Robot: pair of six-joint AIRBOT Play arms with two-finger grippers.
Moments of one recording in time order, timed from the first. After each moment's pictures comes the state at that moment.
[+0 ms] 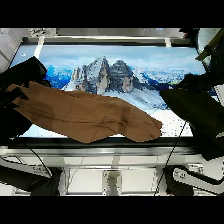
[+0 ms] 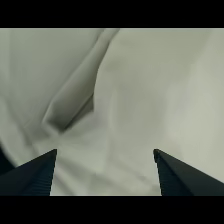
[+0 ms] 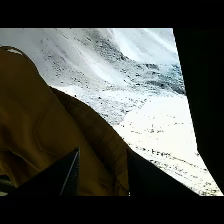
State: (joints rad) left arm 0.57 -1.68 1.54 1.37 -1.23 -1.56; right arm -0.29 -1.27 1.48 -1.13 1.50 1.35
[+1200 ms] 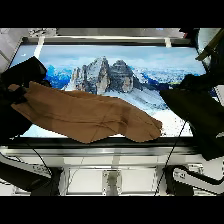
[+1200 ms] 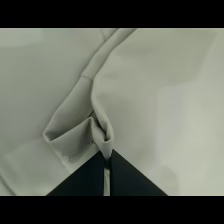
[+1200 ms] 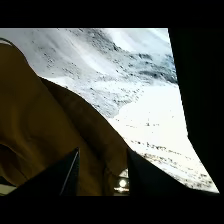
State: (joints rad) left arm 0.57 -1.73 1.54 1.34 -1.17 -1.52; right arm -0.29 -1.27 1.48 -1.19 1.55 1.35
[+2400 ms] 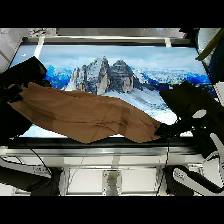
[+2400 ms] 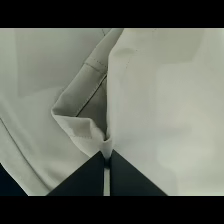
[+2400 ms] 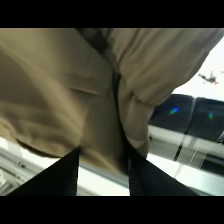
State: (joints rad) left arm 0.57 -1.66 1.55 1.36 -1.20 -1.51; right arm -0.32 -1.15 0.59 -1.01 1.32 1.14
